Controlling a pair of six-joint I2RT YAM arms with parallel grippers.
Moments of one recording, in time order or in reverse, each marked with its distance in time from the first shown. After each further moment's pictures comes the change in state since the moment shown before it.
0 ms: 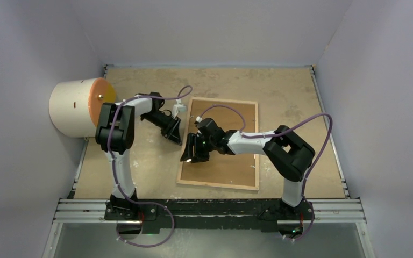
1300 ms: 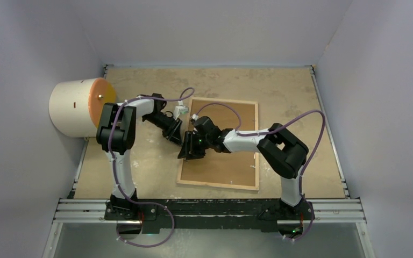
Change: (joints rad) left arm -0.023 0.000 -0.018 0.014 0.000 0.001; right arm 0.000 0.066 0.057 0.050 0.008 -0.016
